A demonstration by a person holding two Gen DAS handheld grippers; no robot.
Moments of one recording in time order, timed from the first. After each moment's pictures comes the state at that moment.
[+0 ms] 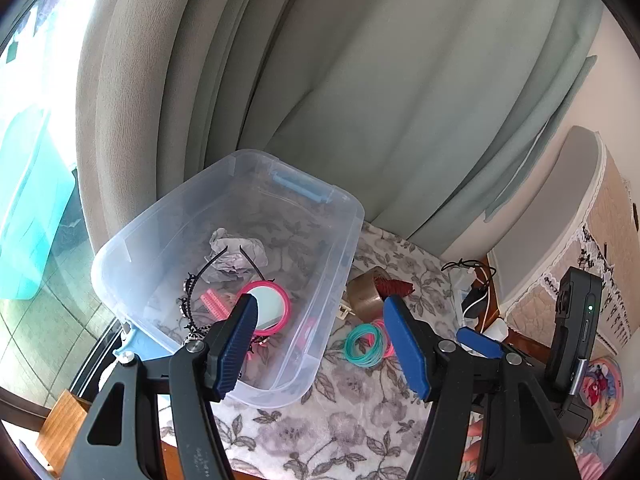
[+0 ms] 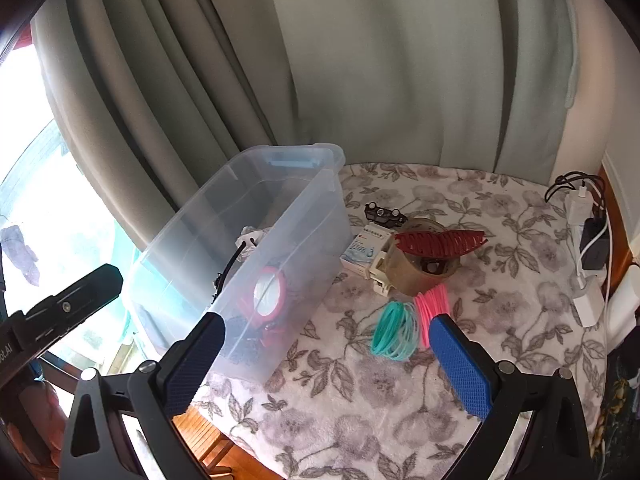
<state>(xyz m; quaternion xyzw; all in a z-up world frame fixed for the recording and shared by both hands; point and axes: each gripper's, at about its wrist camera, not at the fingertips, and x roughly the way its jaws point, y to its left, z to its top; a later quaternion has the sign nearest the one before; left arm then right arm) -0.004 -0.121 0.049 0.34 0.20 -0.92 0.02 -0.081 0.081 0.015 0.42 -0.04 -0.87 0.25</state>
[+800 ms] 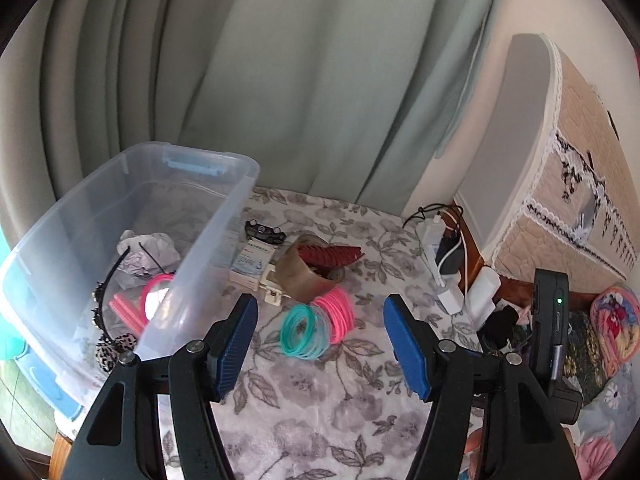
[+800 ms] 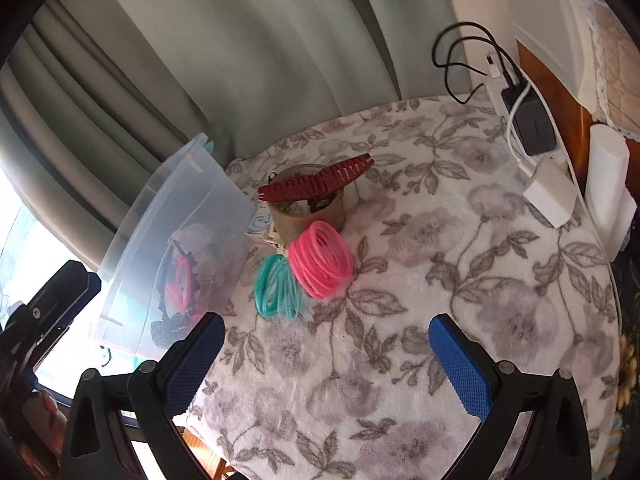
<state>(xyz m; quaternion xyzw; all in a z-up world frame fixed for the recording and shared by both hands) -0.043 -0.005 0.004 0.35 0.11 -0.93 -0.07 -0.095 0.205 -0.072 0.46 -0.16 -0.85 0.19</state>
